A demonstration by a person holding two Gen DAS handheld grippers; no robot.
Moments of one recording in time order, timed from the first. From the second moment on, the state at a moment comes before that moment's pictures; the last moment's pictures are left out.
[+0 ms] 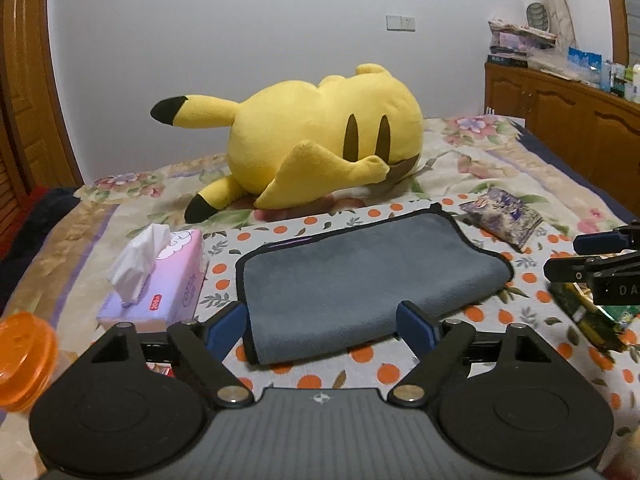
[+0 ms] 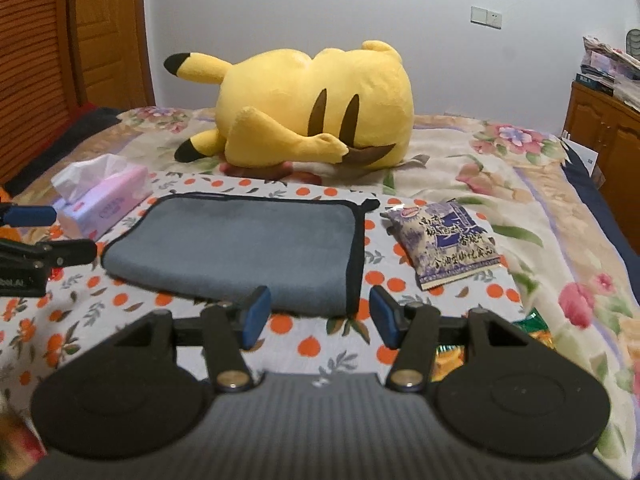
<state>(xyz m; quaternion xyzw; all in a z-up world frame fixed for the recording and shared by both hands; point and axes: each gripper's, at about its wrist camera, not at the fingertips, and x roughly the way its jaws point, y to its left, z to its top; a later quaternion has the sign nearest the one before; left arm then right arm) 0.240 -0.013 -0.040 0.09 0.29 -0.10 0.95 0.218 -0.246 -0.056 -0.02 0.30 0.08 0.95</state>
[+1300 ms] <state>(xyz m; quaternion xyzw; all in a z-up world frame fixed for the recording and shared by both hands) 0.107 -0.023 0.029 0.08 0.28 -0.09 0.95 0.104 -0.252 0.004 -0.01 0.27 0.04 0.96</state>
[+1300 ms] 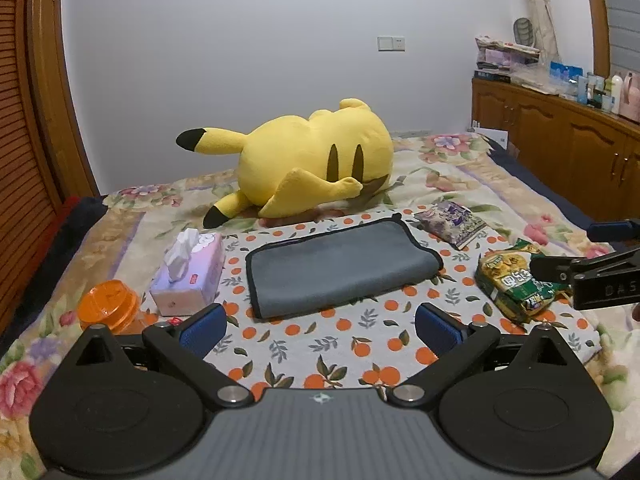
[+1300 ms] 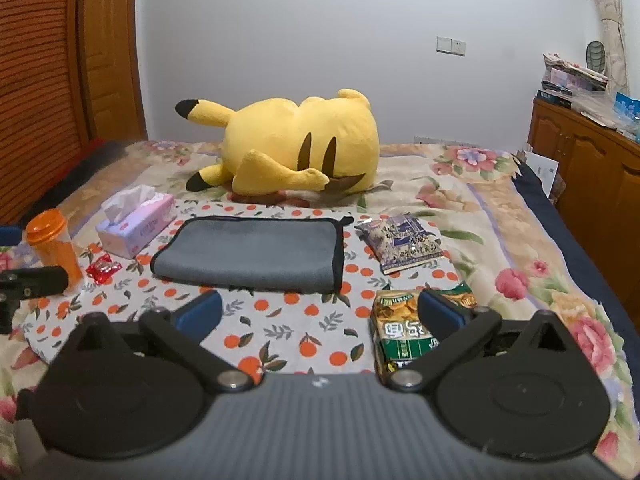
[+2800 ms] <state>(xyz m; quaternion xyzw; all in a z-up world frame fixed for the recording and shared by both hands) 0.018 -0.022 -0.032 0.06 0.31 -0.06 0.95 0.016 -0.244 -0.022 0.00 0.26 0.06 0.97</state>
